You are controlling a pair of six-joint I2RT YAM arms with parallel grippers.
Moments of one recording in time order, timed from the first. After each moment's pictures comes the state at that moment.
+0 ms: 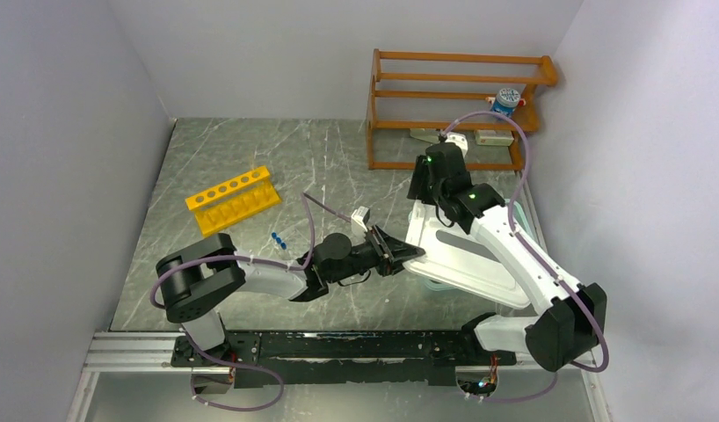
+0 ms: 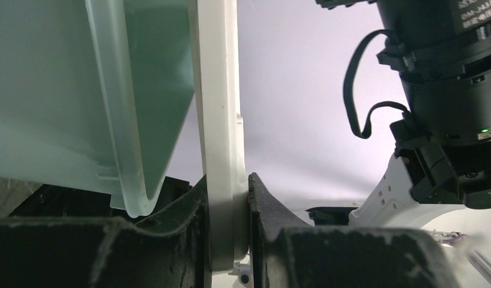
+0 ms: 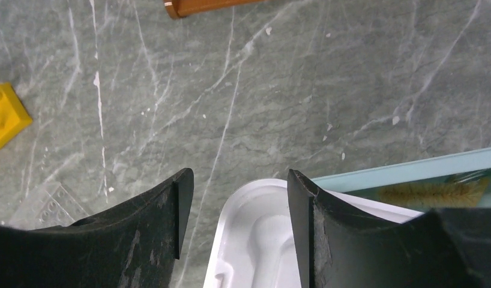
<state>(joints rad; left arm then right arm) -1.15 1.70 0.72 1.00 0.05 -1.69 0.46 1.26 1.13 -0.56 0.32 0.46</state>
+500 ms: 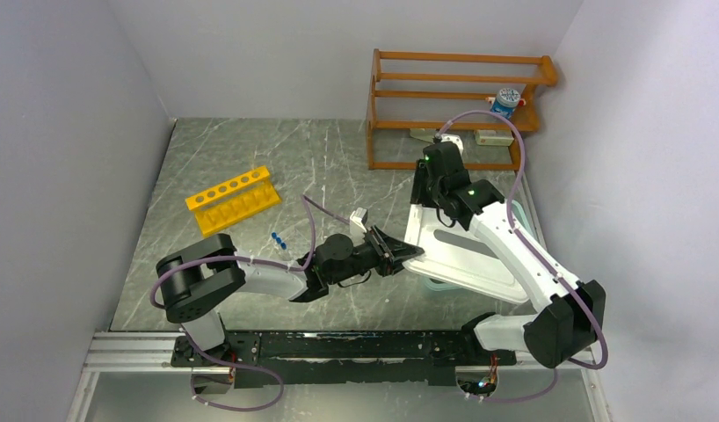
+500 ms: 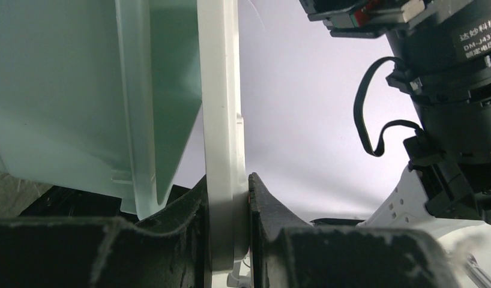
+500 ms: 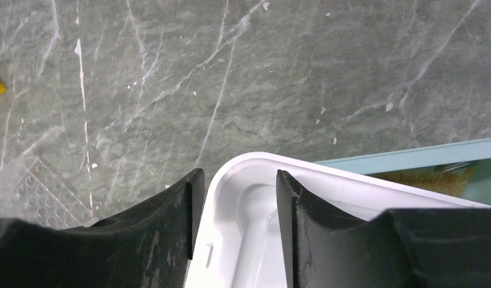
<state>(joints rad) -1.15 1.70 0.72 0.97 0.00 -1.71 0.46 1.29 1.16 -0.64 0.29 0.42</state>
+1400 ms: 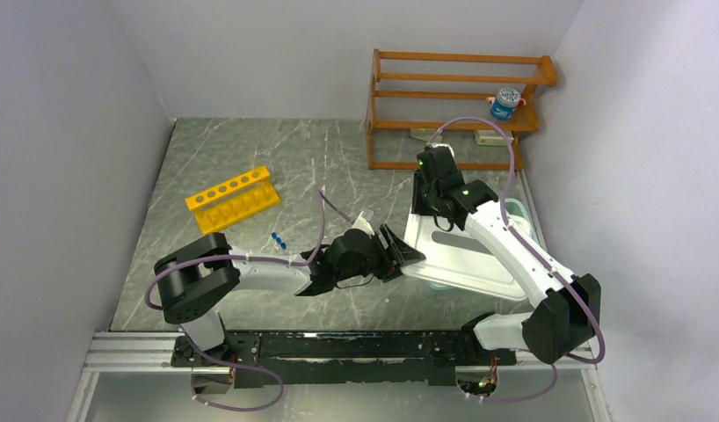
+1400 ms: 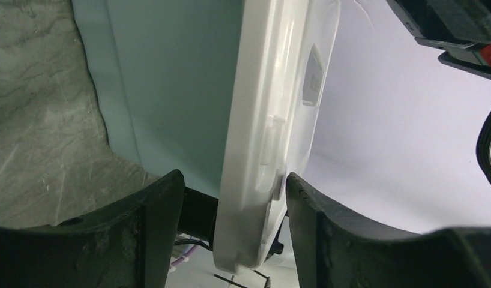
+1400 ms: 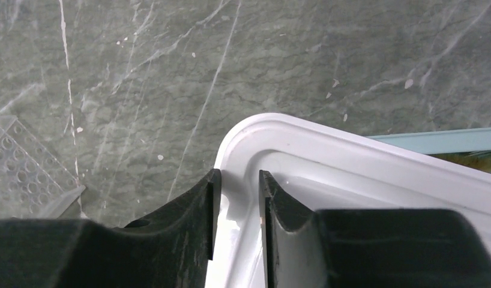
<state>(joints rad) -1.16 1.69 0.82 0.57 -0.03 -1.51 0.47 1.31 1.15 -0.71 0.22 0.40</state>
